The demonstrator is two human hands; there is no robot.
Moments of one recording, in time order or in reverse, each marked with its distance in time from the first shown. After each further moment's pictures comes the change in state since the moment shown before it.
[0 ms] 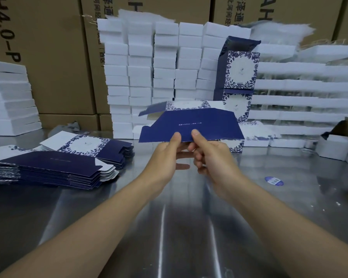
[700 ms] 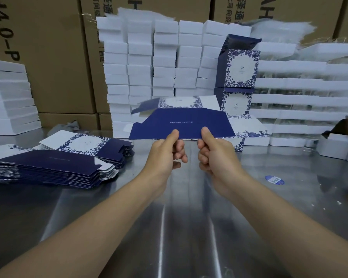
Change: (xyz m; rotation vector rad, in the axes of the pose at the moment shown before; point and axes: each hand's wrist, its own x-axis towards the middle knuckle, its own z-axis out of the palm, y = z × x) left_hand 0.000 0.007 0.003 -0.136 0.145 -0.109; right_hand 0.003 -0.002 -0.001 0.130 0.071 0.019
